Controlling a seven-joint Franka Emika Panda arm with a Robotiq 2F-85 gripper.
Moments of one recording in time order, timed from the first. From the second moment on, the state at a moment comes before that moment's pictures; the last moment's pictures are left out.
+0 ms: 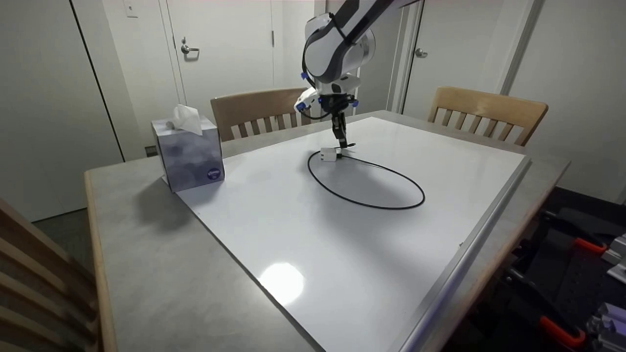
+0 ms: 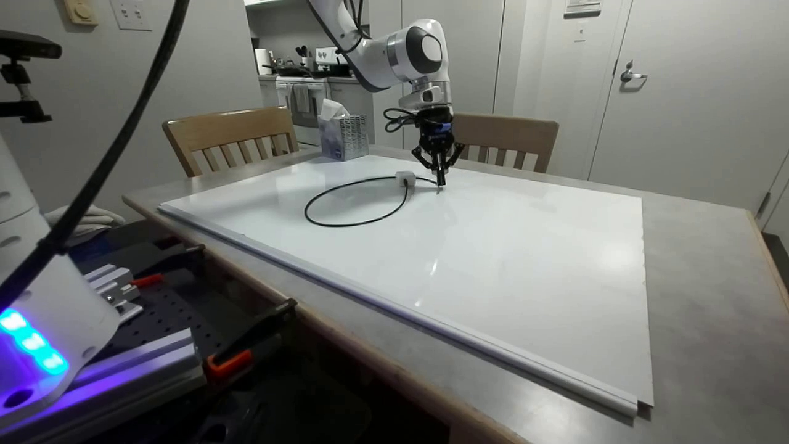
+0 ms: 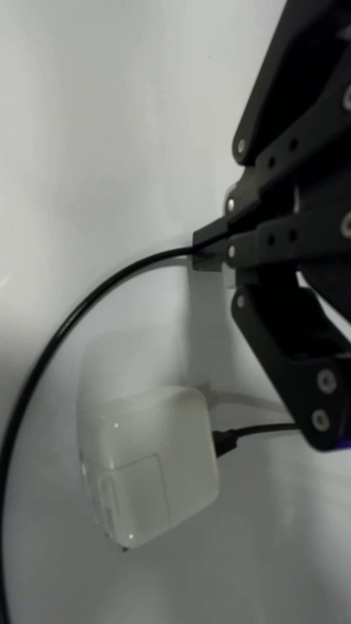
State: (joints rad) arm 0.20 0.96 -0.26 -1.35 -0.06 2.16 2.48
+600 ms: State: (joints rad) arm 0.42 1.04 -0.72 -1.34 0.27 1.89 2.60
